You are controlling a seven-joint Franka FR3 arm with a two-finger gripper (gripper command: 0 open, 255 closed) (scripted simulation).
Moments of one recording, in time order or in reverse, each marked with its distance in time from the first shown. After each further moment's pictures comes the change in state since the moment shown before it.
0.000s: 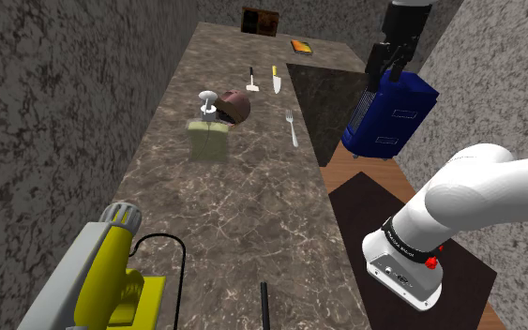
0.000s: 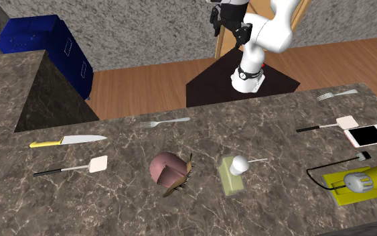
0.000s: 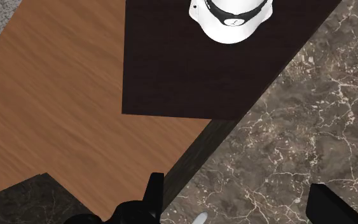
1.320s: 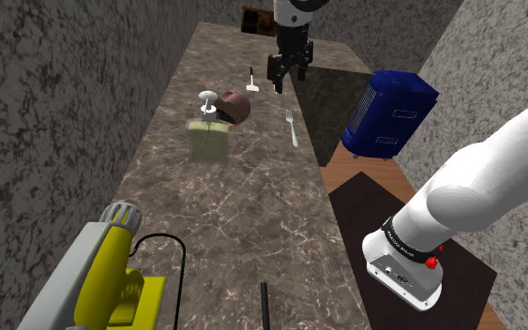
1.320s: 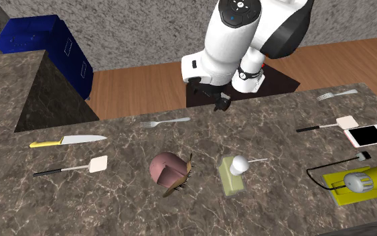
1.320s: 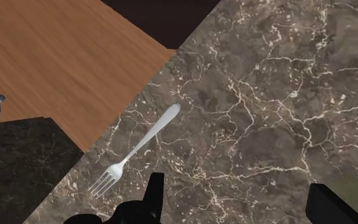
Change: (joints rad) arm 0.045 0.634 0.159 0.298 -0.052 0.362 0.159
